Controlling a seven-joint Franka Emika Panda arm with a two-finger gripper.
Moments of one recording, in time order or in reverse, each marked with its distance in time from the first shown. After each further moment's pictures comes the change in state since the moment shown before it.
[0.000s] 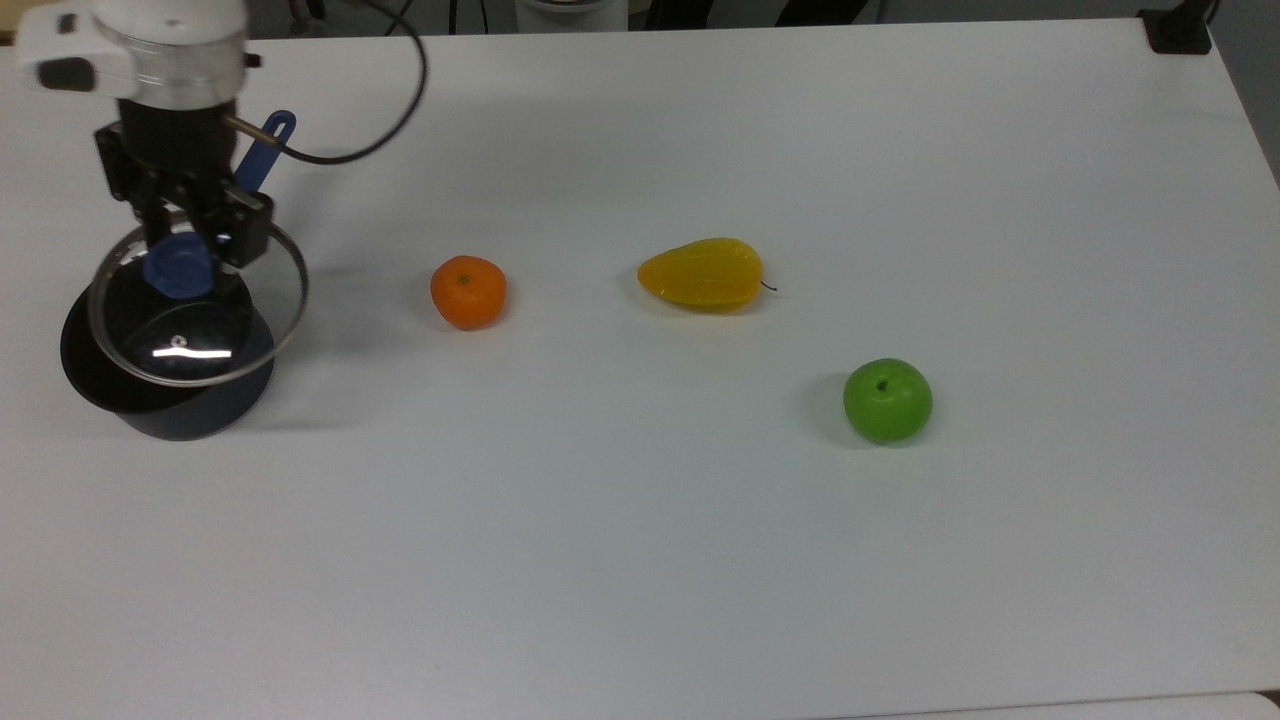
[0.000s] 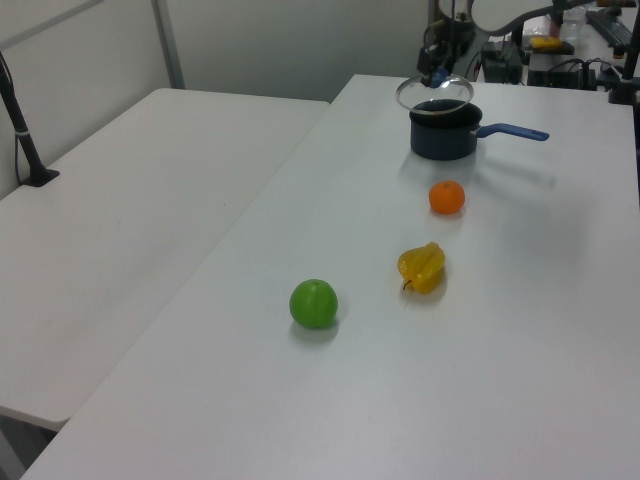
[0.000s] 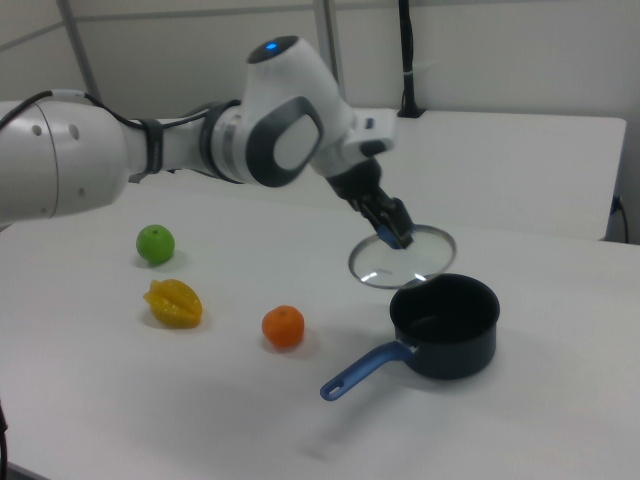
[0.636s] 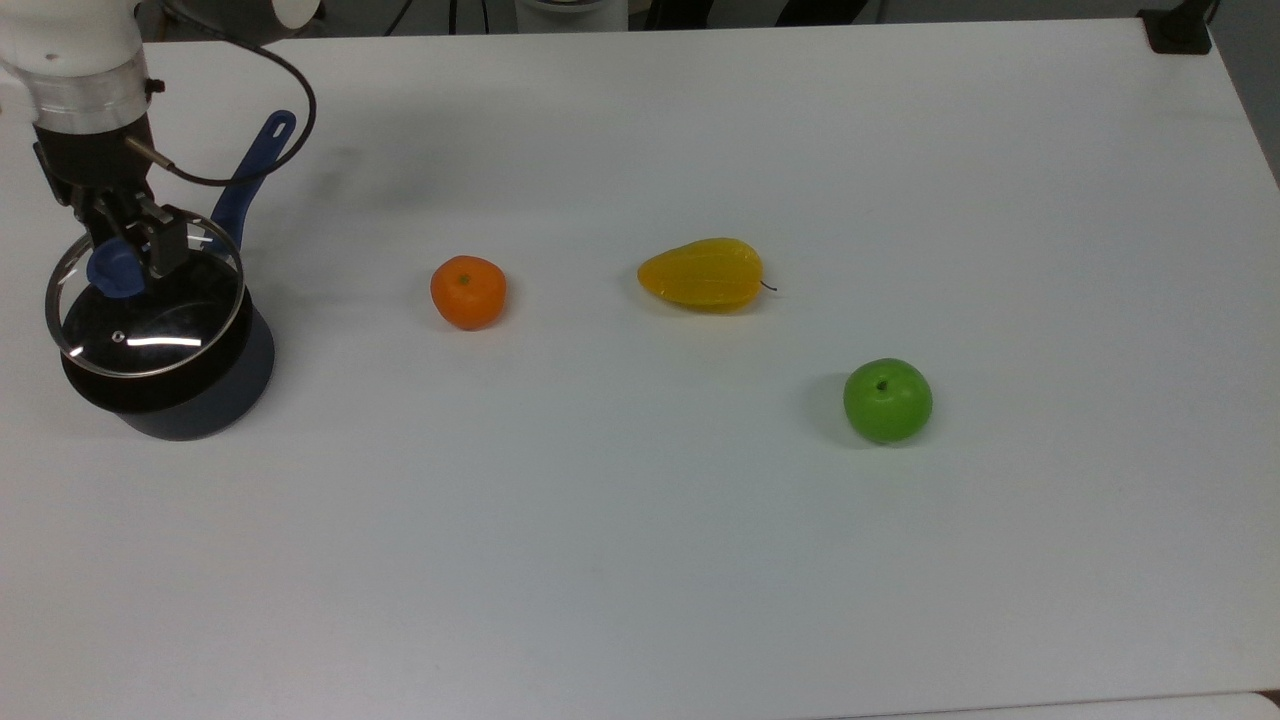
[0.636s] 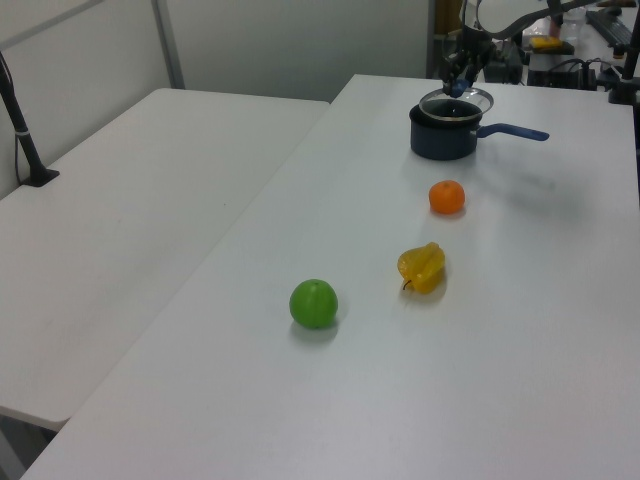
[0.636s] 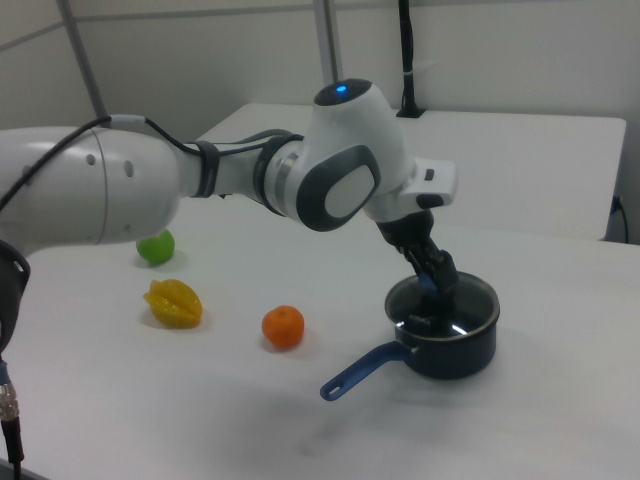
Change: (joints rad) arm -0.125 0.091 0.000 0.028 0.088 0.001 -0.057
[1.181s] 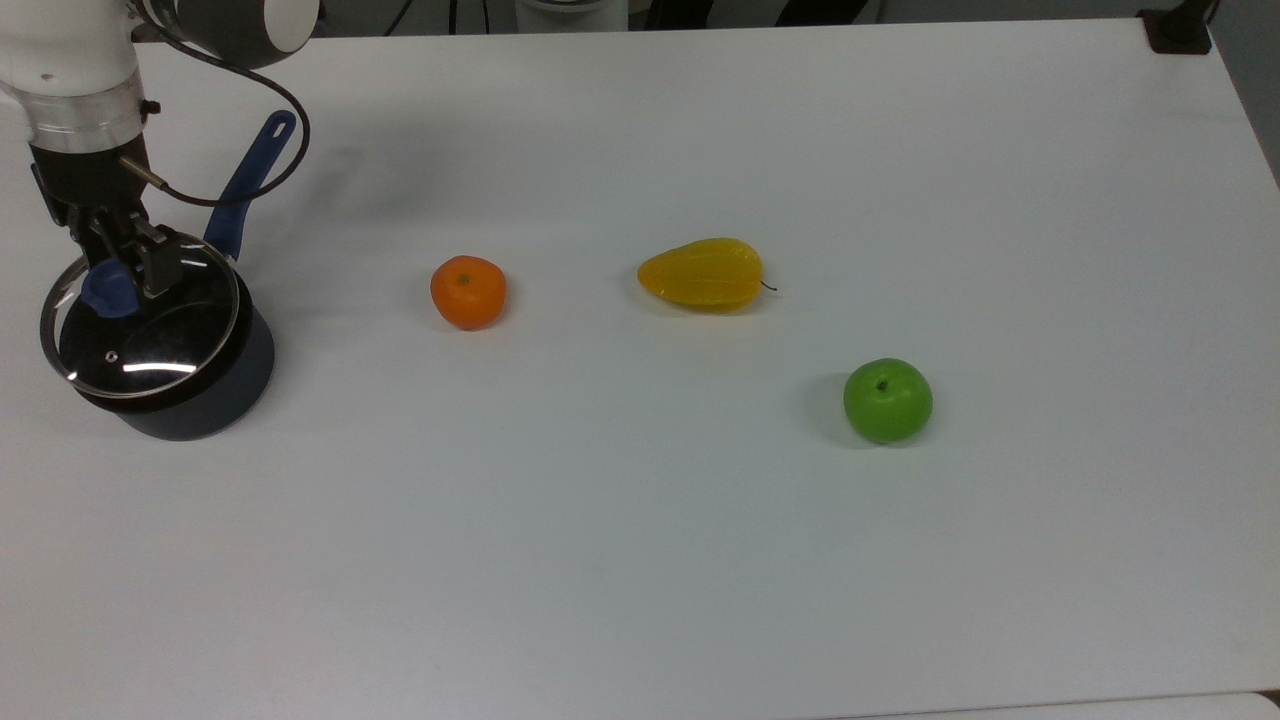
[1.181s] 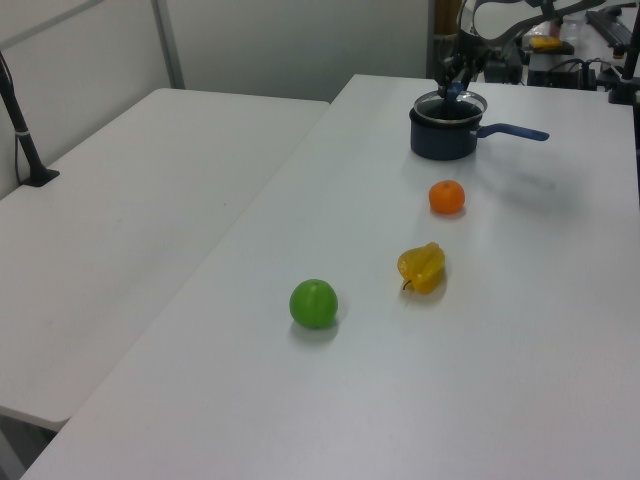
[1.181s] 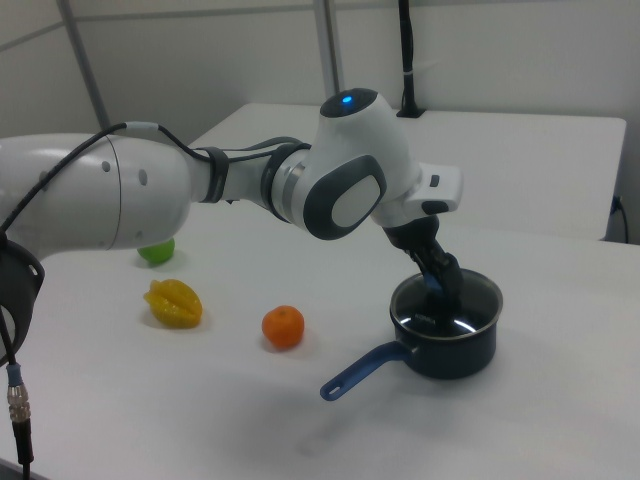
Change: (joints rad) arm -0.007 0.033 0.007 0.012 0.024 0.054 0.000
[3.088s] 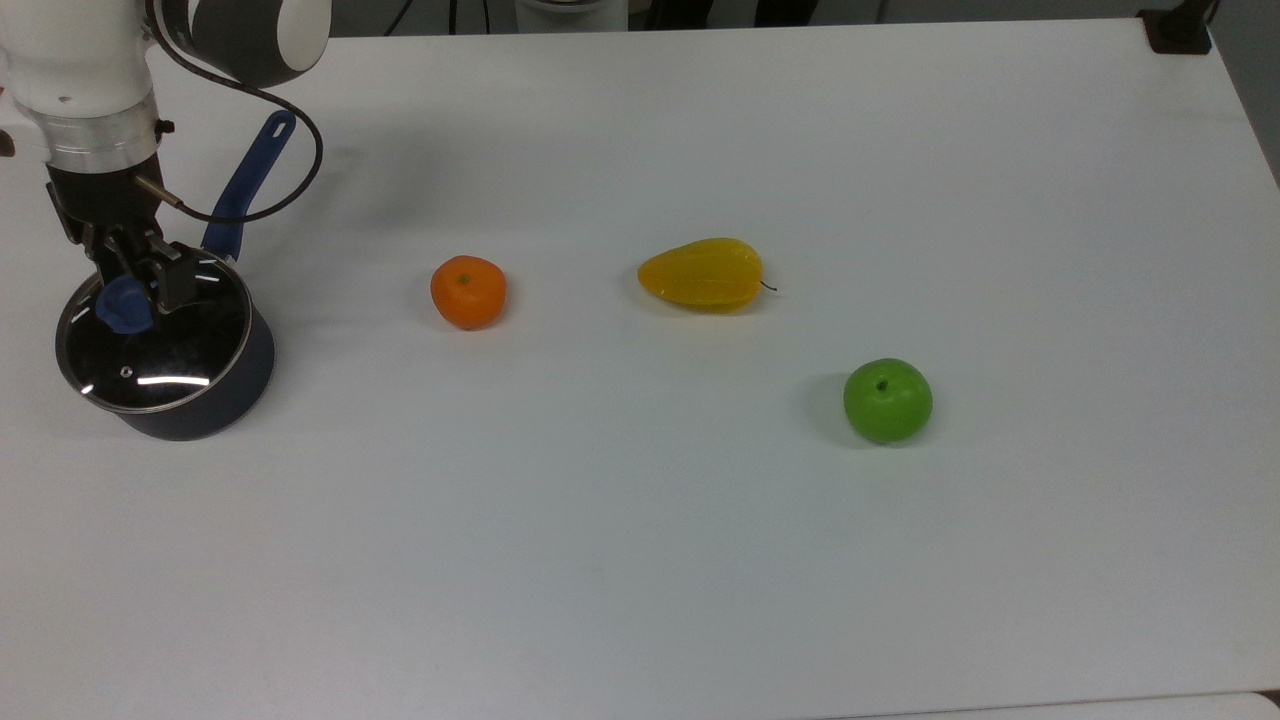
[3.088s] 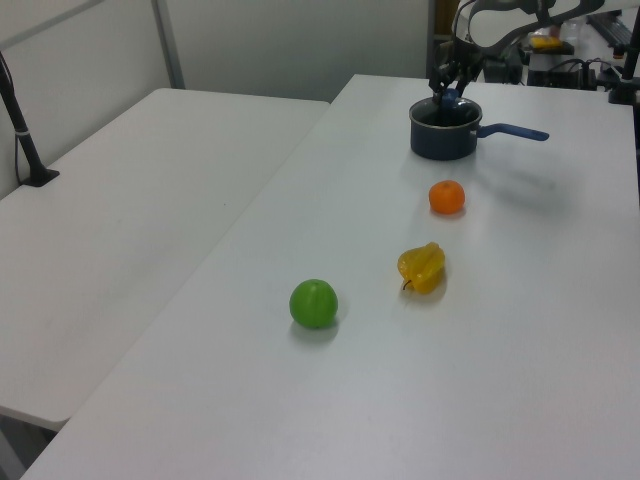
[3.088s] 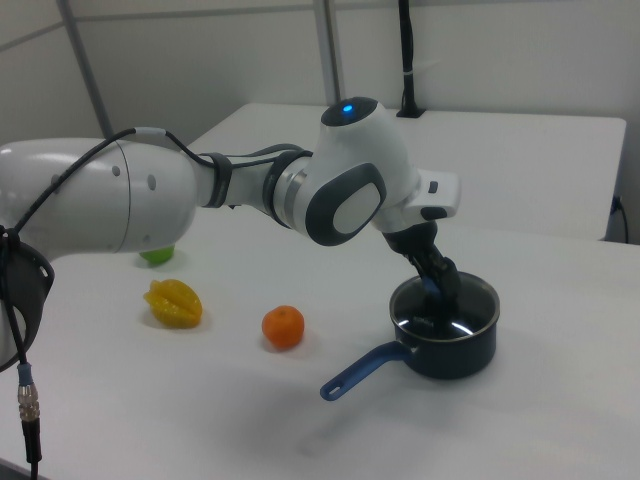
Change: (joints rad) arm 0.005 0.024 0.007 0.002 0.007 0.023 0.000
